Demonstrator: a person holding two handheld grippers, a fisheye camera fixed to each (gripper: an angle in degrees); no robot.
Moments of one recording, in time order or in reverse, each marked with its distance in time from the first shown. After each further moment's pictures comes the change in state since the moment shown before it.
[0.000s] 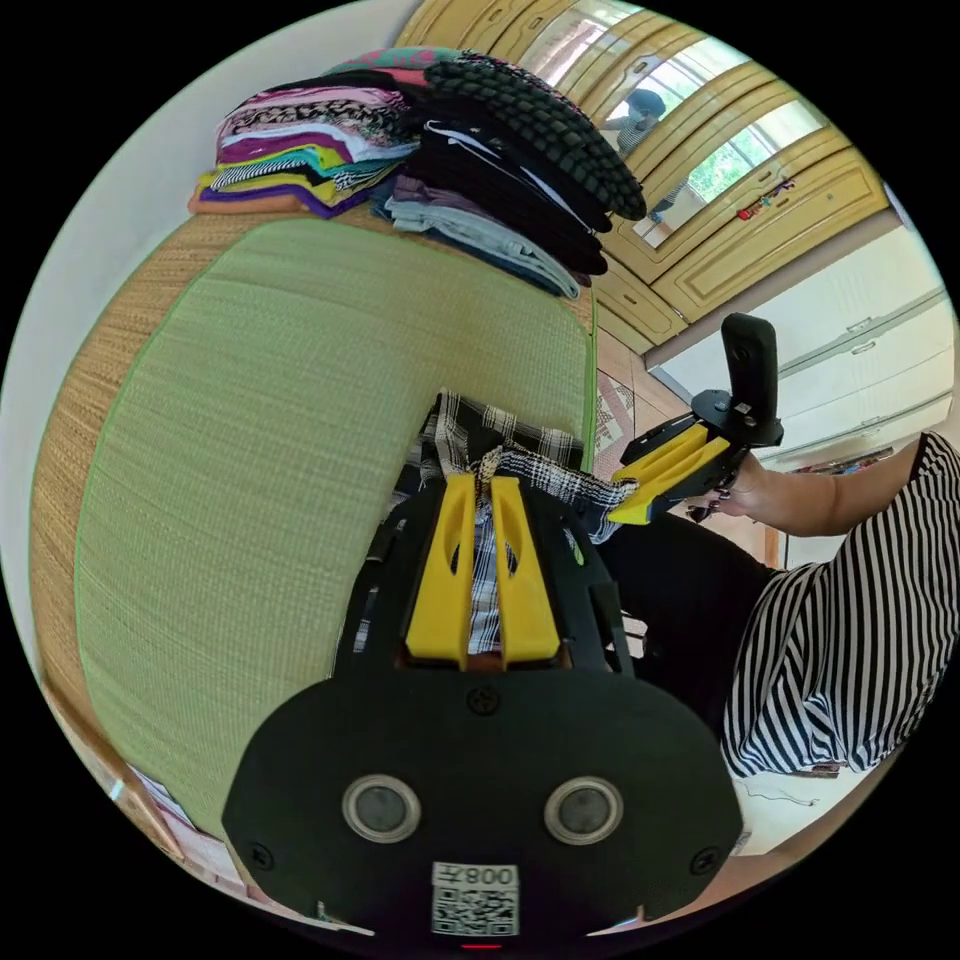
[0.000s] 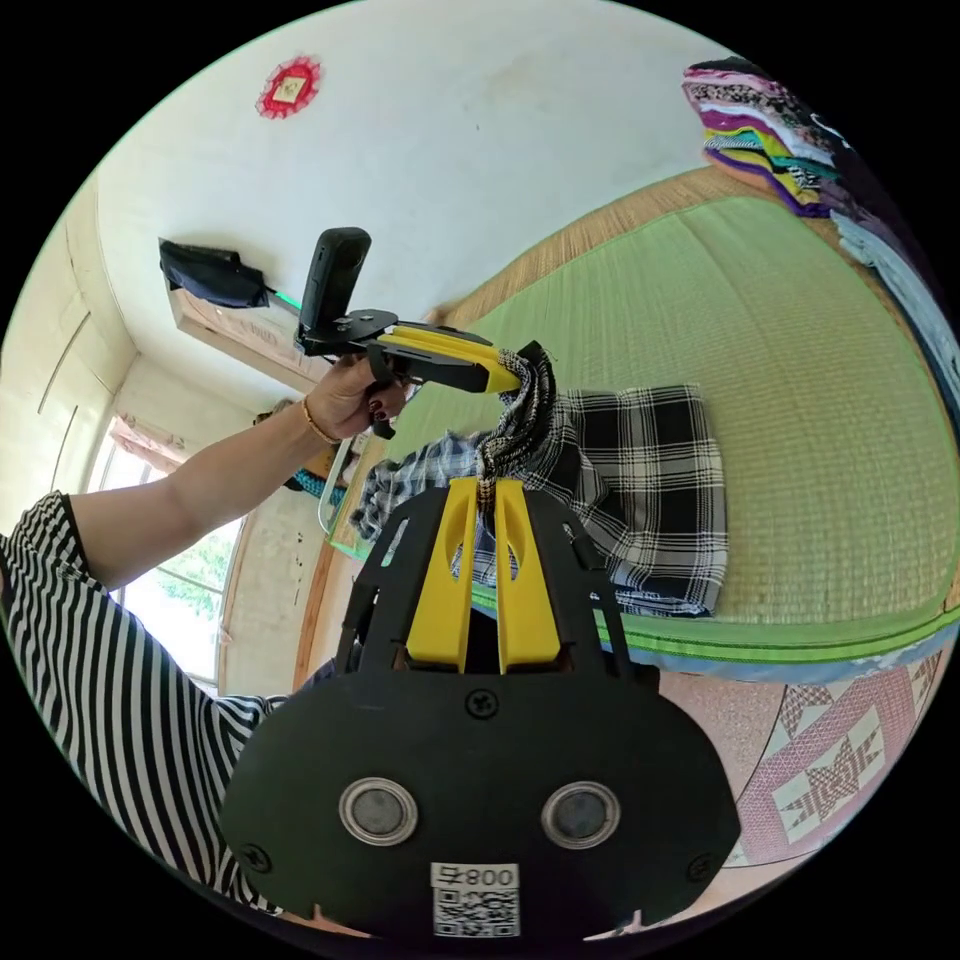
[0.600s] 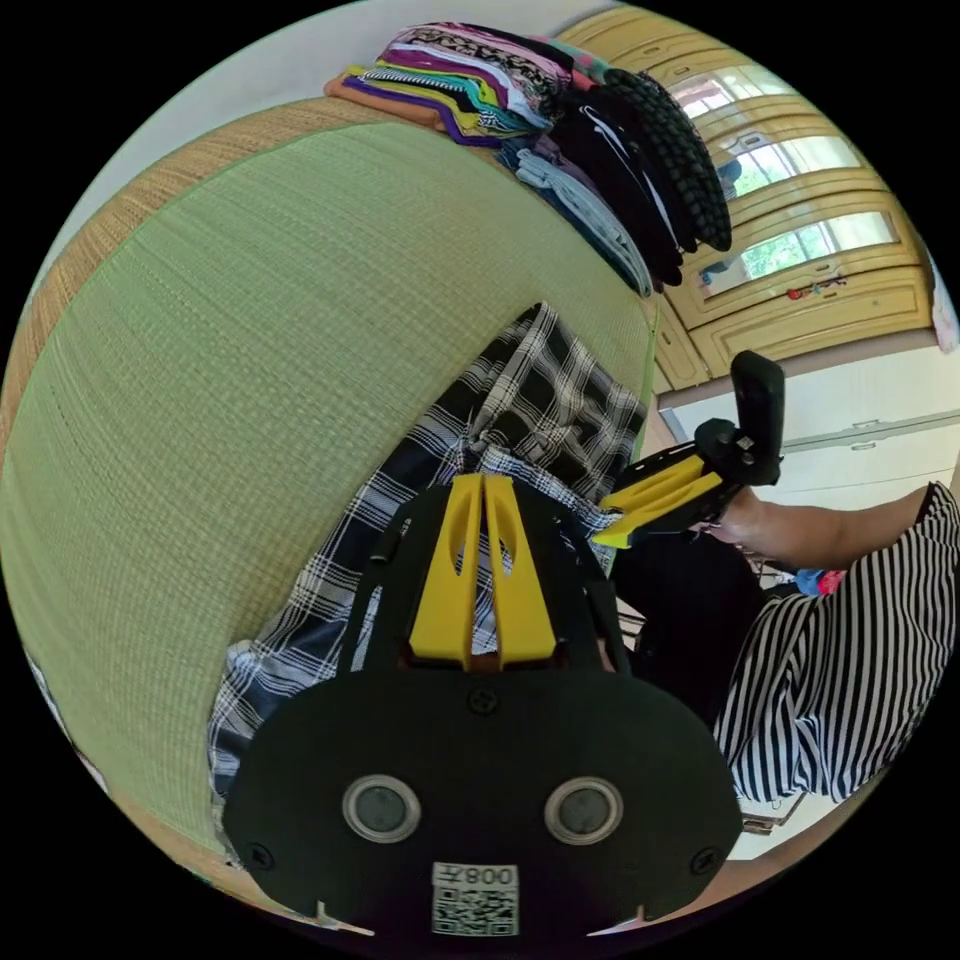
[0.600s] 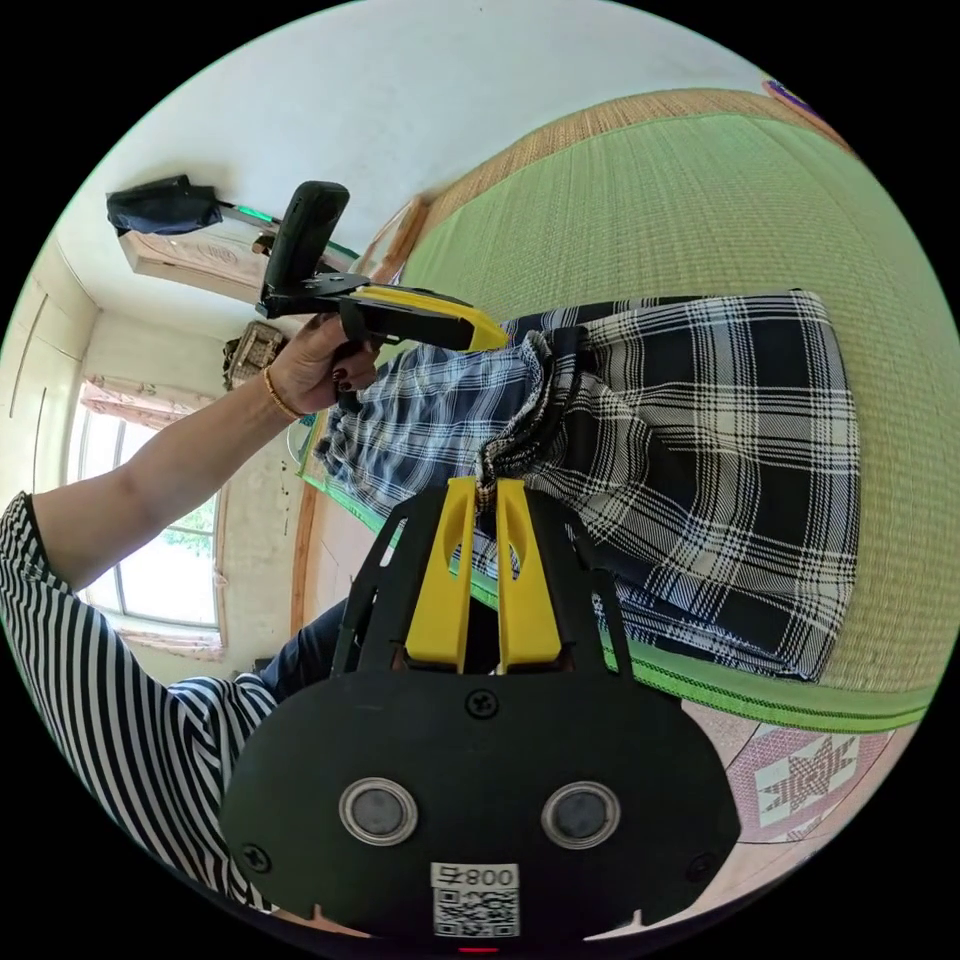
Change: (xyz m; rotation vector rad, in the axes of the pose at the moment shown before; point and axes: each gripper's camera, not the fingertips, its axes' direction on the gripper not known) left arm -0.084 0.150 -0.018 0.061 0.128 -0.278; right arm -0.042 -0.045 0.128 -0.284 0.038 -0.010
